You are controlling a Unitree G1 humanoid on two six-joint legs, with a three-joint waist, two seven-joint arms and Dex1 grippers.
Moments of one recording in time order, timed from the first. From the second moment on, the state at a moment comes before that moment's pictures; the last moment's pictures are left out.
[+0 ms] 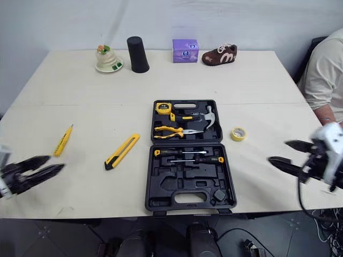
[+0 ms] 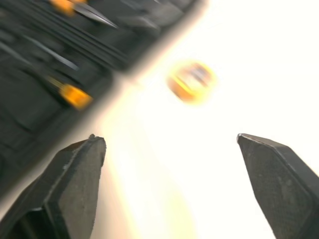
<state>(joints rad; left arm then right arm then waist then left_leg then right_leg) 0.18 0.88 0.79 0.05 -0.60 0.69 -0.93 0.10 -0.99 -0.68 -0.11 0.47 0.63 1.10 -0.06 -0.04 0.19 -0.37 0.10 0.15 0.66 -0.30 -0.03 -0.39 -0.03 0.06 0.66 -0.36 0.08</state>
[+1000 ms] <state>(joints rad) -0.22 0.92 0.47 0.28 -0.43 0.74 -0.63 -0.51 -0.88 -0.17 -0.48 0.88 0.80 0.99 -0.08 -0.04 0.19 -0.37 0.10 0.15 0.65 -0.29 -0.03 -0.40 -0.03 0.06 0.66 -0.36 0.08</state>
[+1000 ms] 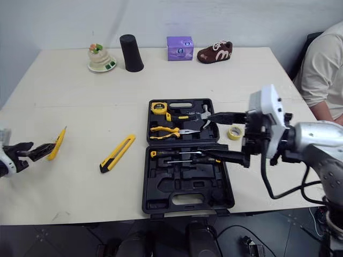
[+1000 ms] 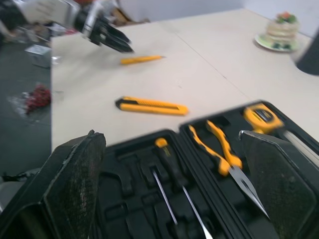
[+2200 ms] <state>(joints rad) -0.67 0.87 -0.29 -0.39 -0.39 0.87 -1.02 -0.08 -0.99 -0.36 -0.72 0.95 0.87 0.90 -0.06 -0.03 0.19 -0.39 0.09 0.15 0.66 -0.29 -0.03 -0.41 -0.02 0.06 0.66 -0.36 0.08</state>
